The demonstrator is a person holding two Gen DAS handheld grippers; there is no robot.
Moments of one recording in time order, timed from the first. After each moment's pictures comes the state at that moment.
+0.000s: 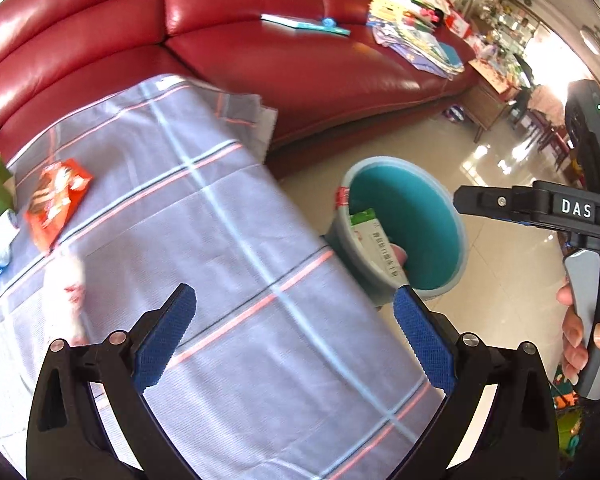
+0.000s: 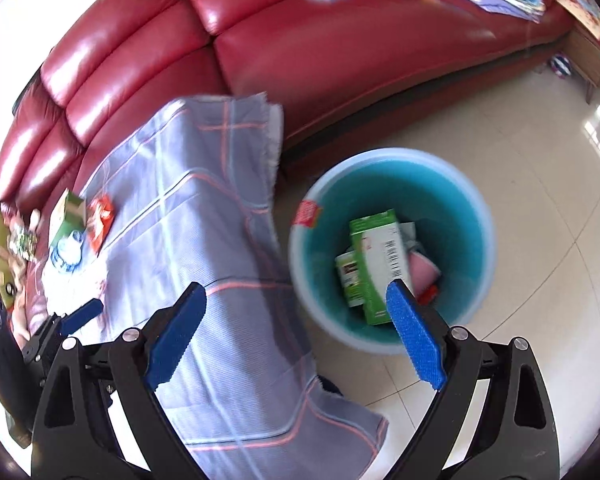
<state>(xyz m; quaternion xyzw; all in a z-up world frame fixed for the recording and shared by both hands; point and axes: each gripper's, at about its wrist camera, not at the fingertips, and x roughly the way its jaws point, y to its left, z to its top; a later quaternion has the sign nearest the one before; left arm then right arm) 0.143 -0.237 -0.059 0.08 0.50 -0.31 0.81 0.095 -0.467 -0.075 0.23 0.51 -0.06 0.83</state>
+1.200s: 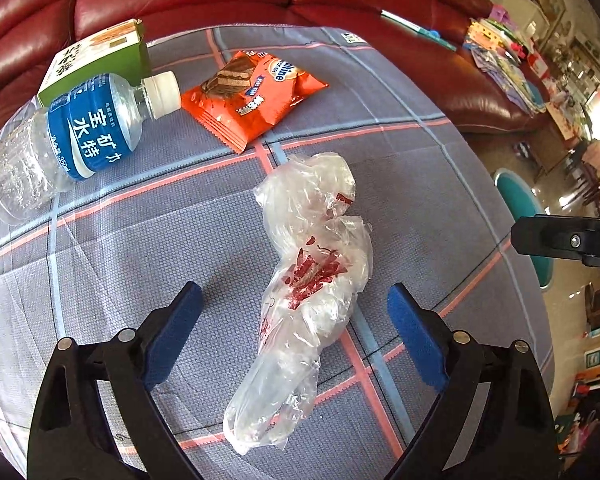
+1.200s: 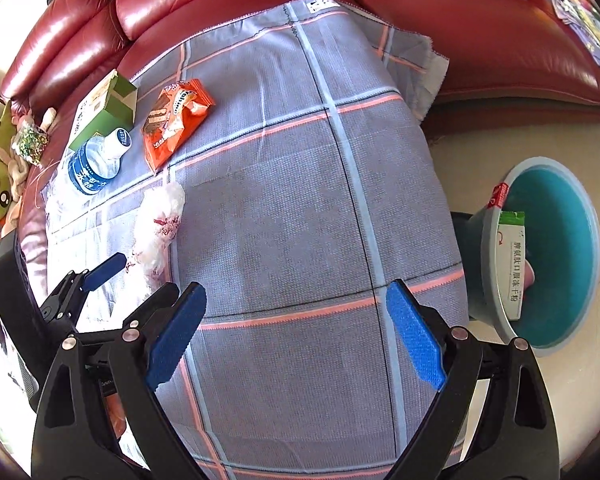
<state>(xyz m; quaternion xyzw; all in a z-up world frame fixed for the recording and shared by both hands) 0.197 -0.064 -0.119 0.03 0.53 -0.20 0.82 0.182 -0.278 -0.104 0.13 0.59 0.02 0.79</state>
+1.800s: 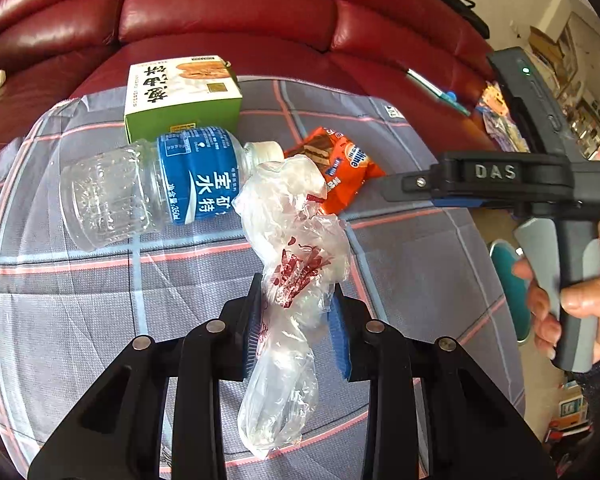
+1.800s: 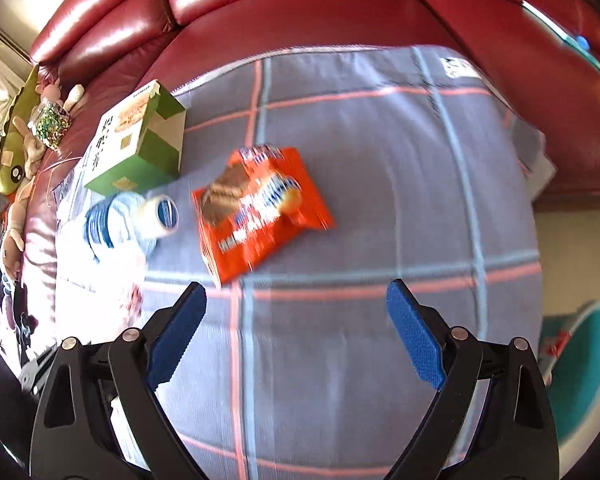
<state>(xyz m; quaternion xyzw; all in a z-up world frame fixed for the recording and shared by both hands) 0.221 0.006 -0.079 -0.06 0.49 -0.18 0.85 0.316 -0.201 -0.109 0.08 0.58 0.10 0.81</state>
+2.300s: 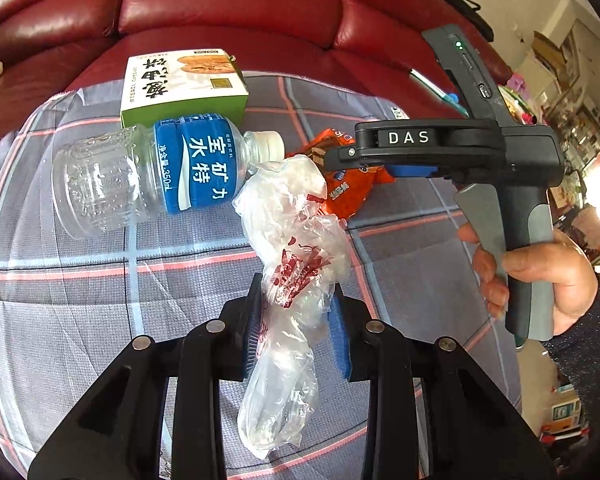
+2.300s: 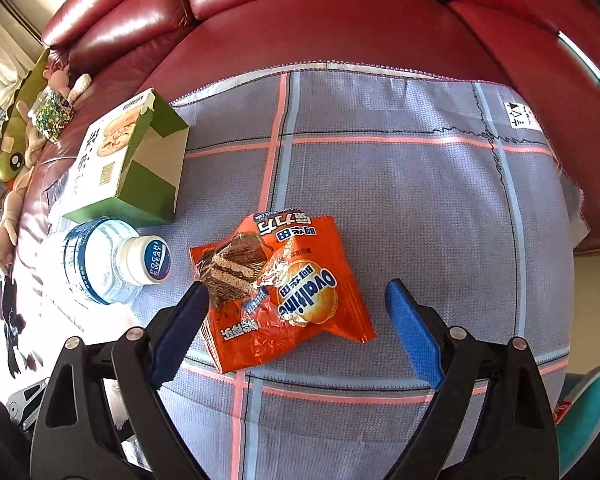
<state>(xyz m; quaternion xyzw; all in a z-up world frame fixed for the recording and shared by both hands) 0.227 0.004 -0.084 -0.07 0.50 -0.18 0.85 0.363 -0.174 -0.129 0.05 0.57 0.13 0.81</state>
